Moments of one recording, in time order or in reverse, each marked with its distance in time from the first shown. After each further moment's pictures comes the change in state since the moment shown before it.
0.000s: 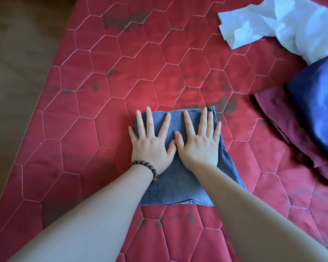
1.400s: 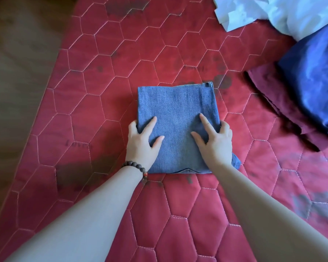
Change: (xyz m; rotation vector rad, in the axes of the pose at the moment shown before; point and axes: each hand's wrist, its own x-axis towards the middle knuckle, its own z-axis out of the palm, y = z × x) left_hand -0.083 -0.014 -0.008 -0.649 0.144 -0.152; right_hand -0.082 0.047 -0.012 0.383 0.031 0.149
